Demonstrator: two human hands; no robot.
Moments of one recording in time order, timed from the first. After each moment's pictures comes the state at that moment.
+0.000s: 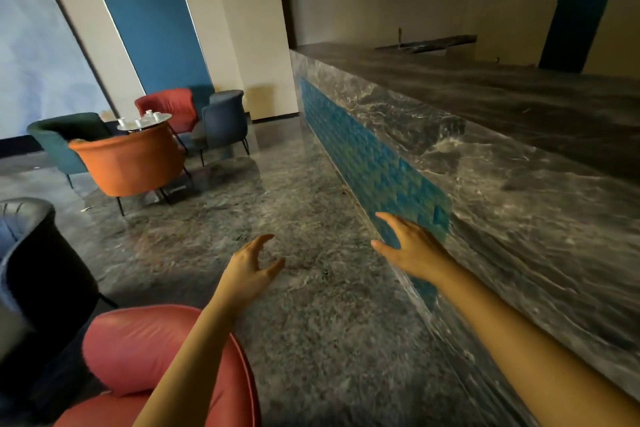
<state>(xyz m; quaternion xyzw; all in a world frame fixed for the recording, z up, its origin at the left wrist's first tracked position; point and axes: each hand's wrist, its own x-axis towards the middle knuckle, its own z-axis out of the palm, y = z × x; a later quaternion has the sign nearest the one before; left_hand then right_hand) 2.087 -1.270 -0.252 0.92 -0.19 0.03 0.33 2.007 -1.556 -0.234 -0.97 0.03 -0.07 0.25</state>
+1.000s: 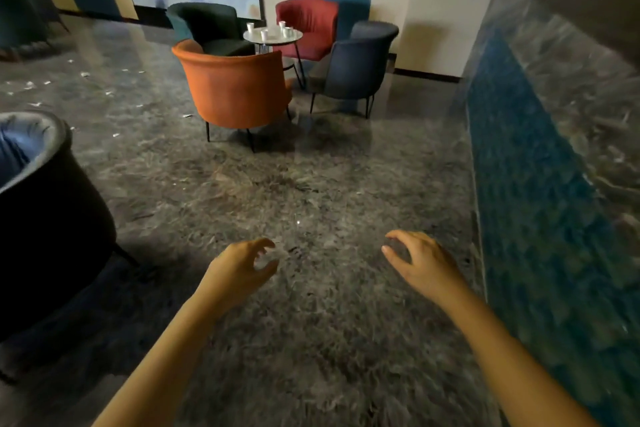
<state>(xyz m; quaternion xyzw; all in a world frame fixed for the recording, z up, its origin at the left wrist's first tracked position) 2.837 -1.258 -0.316 0.97 0.07 0.00 0.25 2.918 -1.550 -0.298 -0.96 -0.19 0.03 0.22</state>
